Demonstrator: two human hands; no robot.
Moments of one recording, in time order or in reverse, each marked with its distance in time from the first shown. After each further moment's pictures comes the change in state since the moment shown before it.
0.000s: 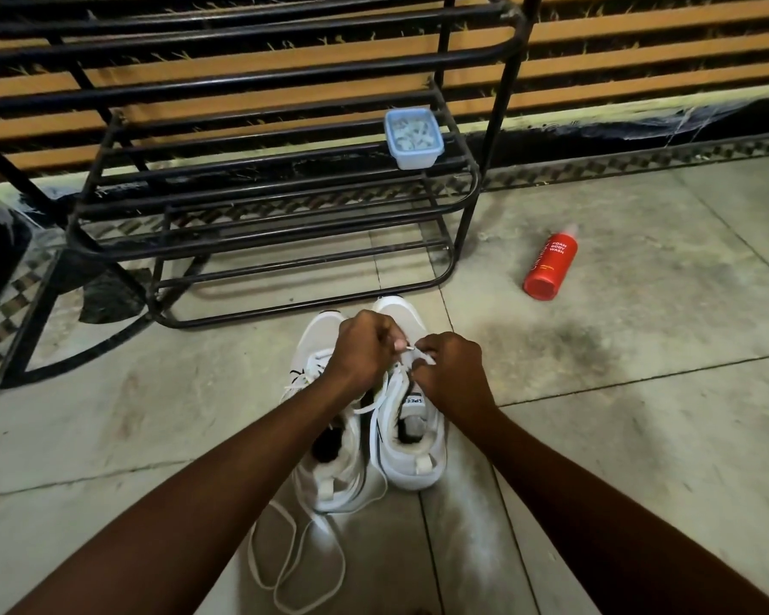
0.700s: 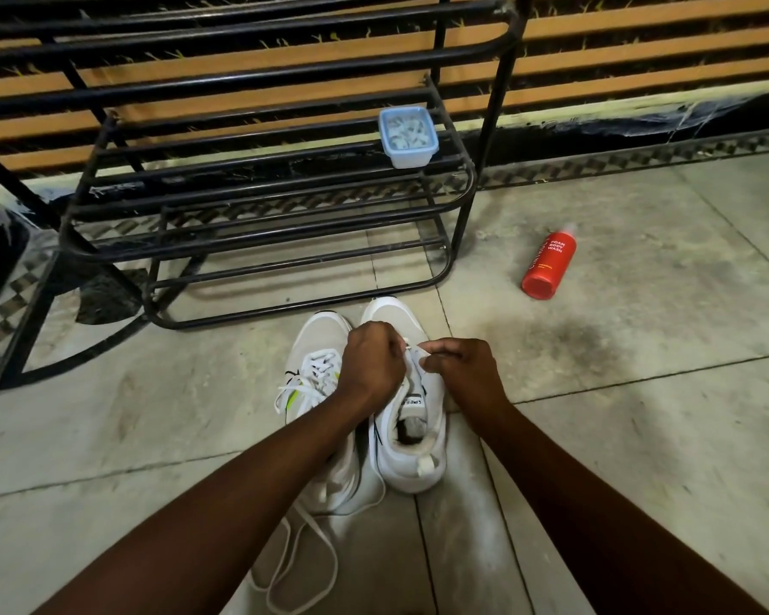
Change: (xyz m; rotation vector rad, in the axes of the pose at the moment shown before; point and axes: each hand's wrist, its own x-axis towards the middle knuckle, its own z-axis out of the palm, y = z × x) left_hand -0.007 -0.003 0.027 0.260 0.080 0.029; right_hand 0.004 0.026 -0.011 0.506 -0.087 0.276
